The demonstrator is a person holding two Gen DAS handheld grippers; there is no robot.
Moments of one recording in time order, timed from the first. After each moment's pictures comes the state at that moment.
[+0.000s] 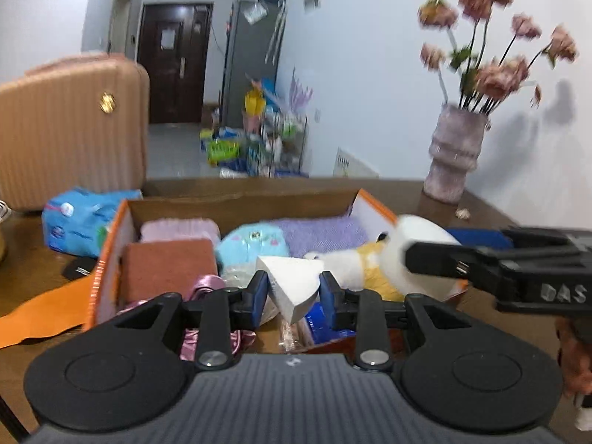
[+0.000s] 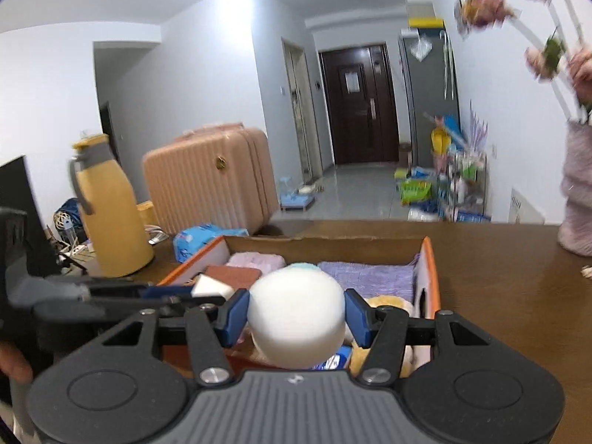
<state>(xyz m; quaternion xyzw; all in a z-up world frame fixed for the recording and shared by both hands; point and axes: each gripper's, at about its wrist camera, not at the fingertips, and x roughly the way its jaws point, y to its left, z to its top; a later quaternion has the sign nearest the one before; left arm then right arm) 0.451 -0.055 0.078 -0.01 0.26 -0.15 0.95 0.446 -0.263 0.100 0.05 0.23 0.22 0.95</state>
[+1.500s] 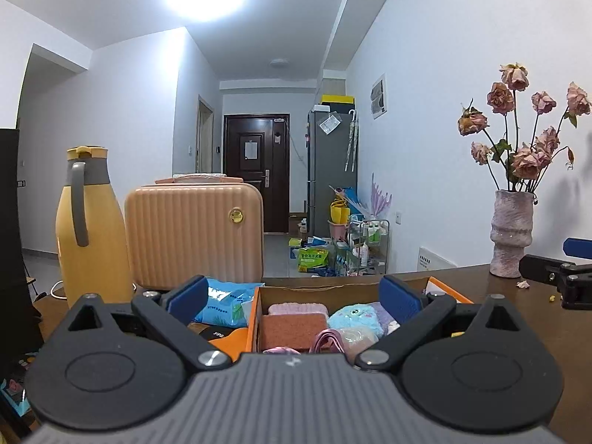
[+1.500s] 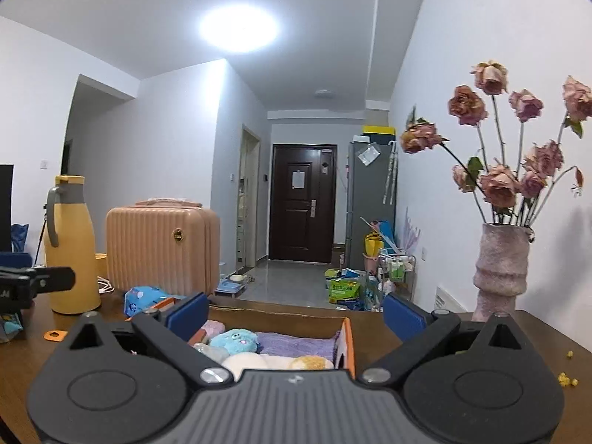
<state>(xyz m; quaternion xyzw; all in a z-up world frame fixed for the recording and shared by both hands) 0.304 -0.017 0.117 0.01 0.07 0.00 1.00 0.339 -0.274 0.107 -0.01 0.05 0.10 0.99</state>
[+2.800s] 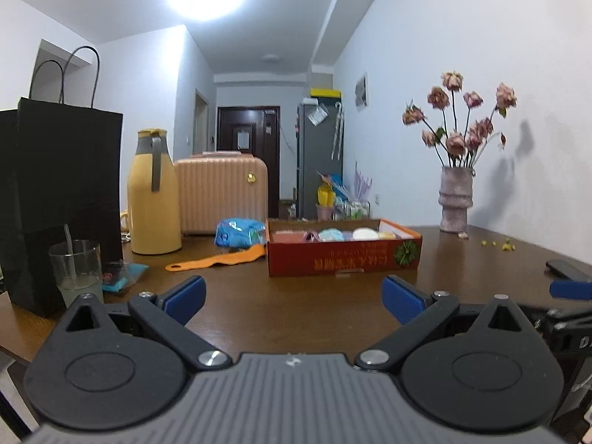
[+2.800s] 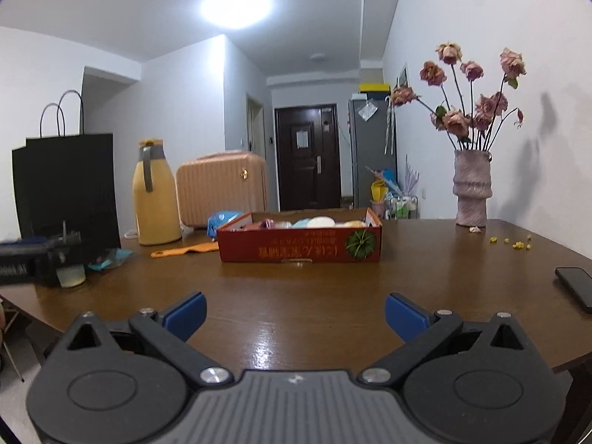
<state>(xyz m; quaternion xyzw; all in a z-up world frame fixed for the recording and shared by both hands) 0.020 0.008 0.074 0.00 0.08 -0.02 1.00 0.038 -0.237 0.037 0.03 0.12 0.11 0.99</state>
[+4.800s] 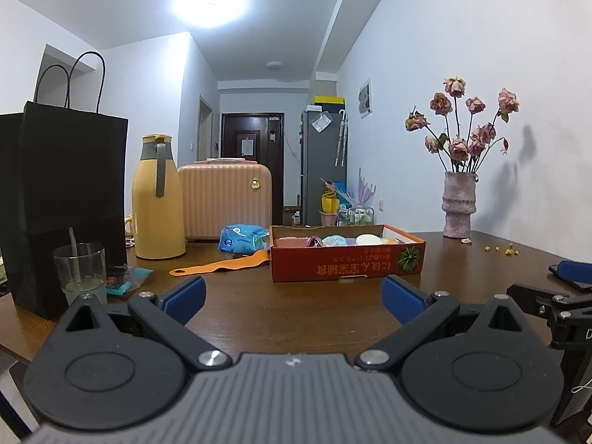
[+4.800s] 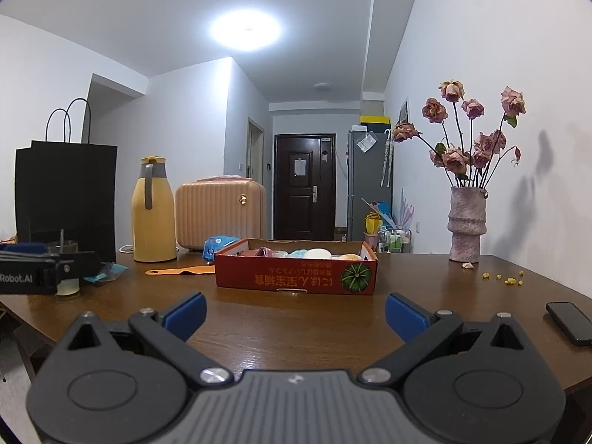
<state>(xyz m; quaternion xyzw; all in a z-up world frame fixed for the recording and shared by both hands) 0.020 0.008 0.073 0.00 0.07 -0.01 1.00 0.029 -0.227 0.045 0.01 0.07 0.10 0.99</state>
